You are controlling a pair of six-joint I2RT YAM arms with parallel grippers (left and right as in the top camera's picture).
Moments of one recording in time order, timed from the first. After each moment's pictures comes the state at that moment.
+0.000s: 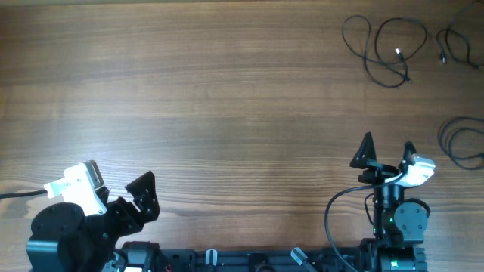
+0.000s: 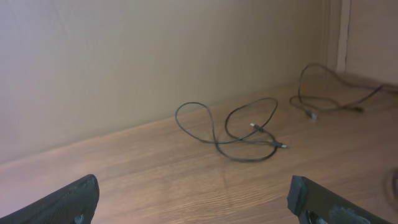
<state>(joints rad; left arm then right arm) -0.07 0.51 1.14 -1.29 0.03 -0.46 -0.01 0.02 0.01 0.01 0.14 0.21</state>
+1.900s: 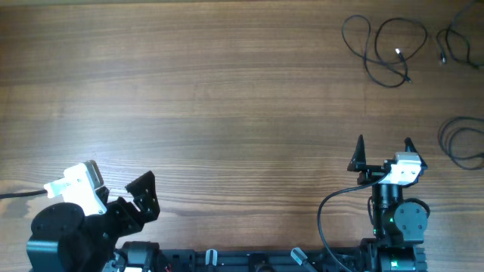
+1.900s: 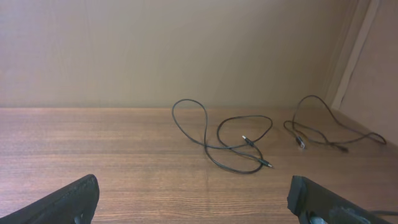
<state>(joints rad) -0.07 0.51 1.14 -1.29 0.03 -0.46 -0.01 0.02 0.01 0.01 0.09 -0.04</state>
